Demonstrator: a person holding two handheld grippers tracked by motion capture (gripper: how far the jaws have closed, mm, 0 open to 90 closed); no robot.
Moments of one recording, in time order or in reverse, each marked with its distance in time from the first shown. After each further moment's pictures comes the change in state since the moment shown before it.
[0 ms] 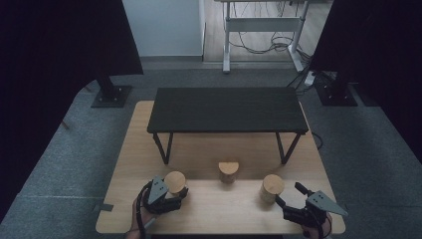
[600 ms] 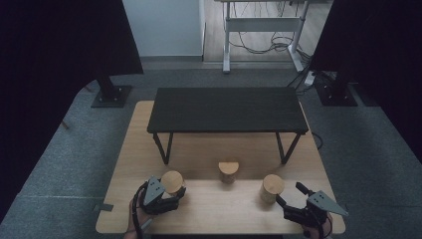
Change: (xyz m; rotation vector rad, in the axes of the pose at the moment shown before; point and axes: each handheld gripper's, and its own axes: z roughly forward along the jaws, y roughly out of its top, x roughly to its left) left arm 0.002 0.005 -0.013 -0.023 0.014 -0.004; right arm -0.002 0.000 -0.001 -0.004 -0.014 0.007
